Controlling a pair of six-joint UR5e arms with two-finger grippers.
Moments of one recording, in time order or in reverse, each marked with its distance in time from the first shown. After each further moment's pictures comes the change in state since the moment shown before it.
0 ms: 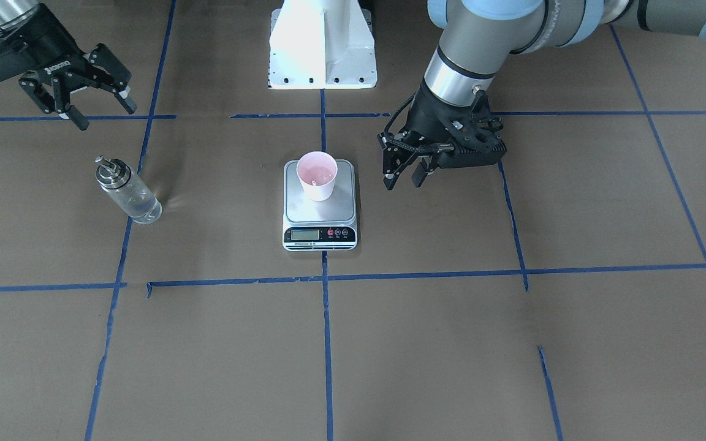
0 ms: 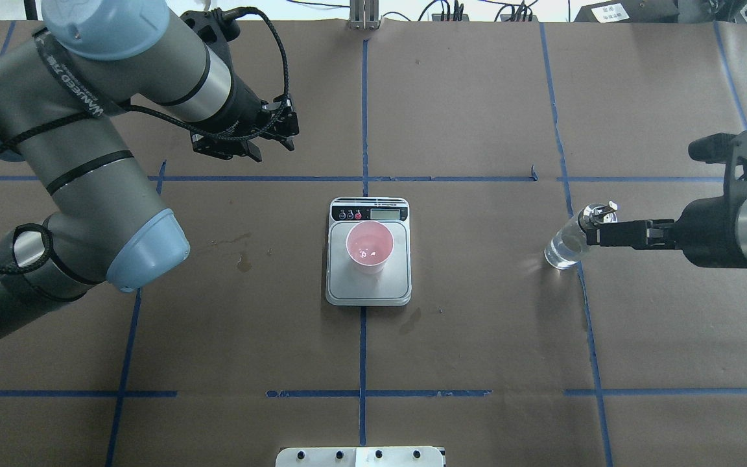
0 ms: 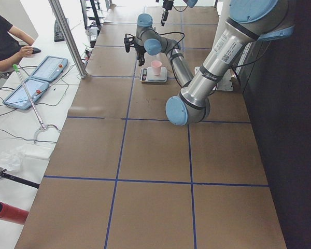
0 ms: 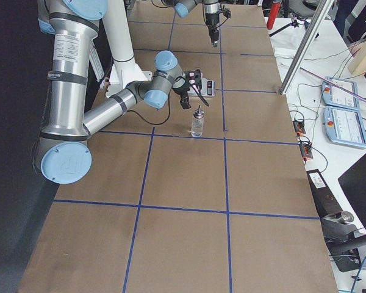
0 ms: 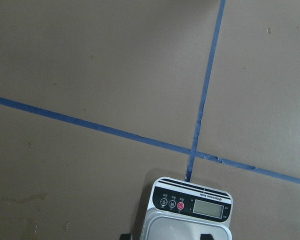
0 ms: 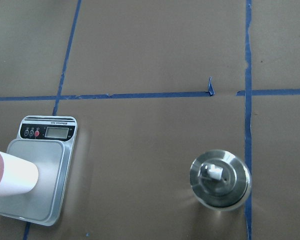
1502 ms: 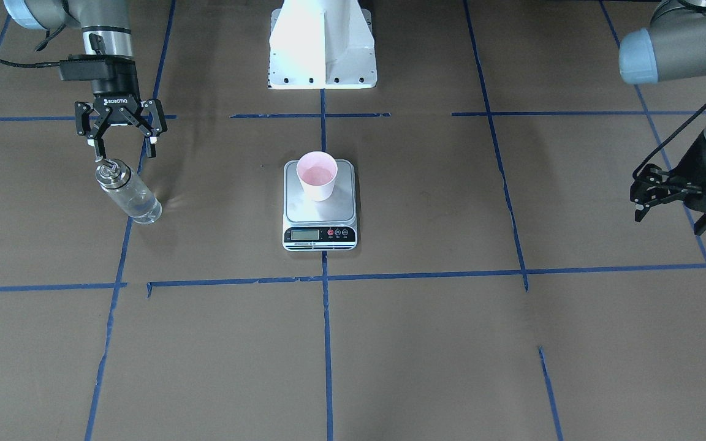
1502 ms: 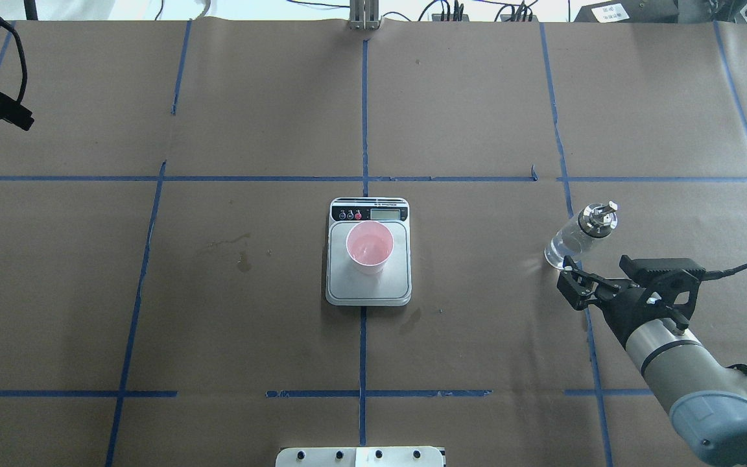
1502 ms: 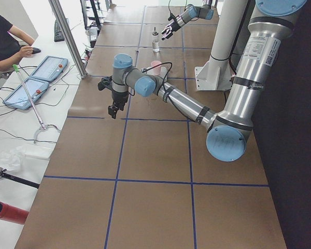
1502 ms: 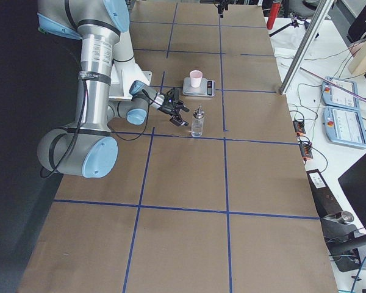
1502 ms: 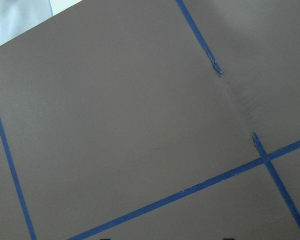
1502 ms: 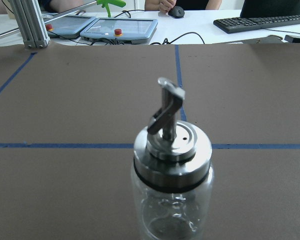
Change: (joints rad) left arm -0.372 0.413 0.046 -0.011 -0.040 1.132; right arm -0.507 -0.050 -0.212 0.073 -1.073 0.228
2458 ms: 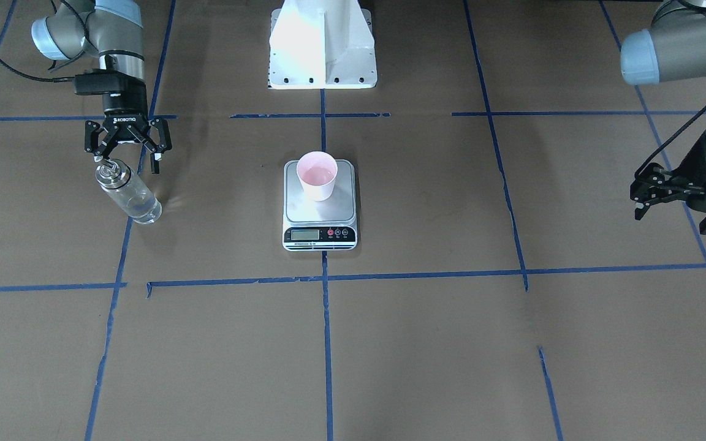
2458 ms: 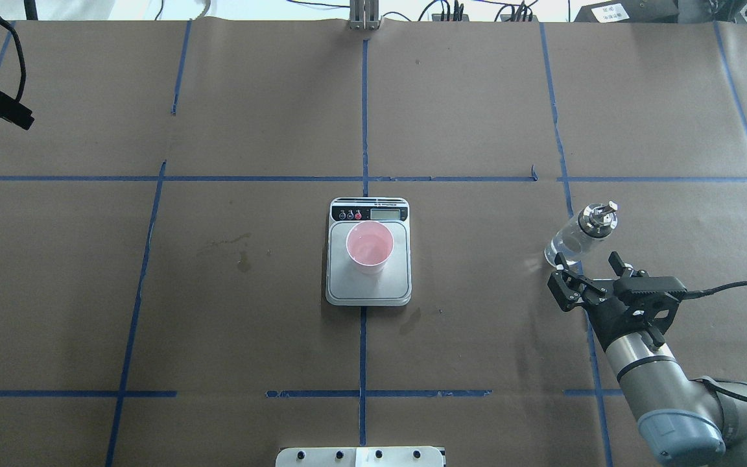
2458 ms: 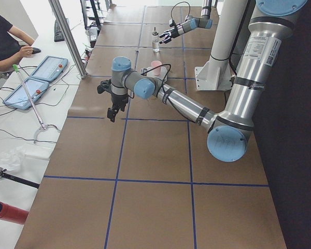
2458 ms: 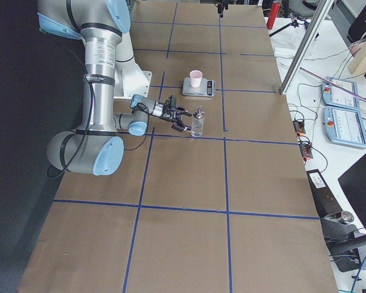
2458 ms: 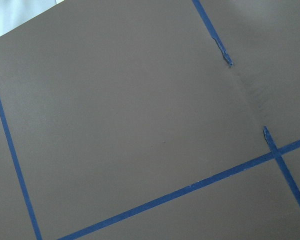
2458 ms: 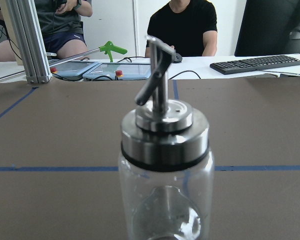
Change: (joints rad) left arm -0.002 -0.002 -0.012 0.004 -0.002 -0.006; right arm -0.045 0.079 -0.199 0.151 -0.215 -0.007
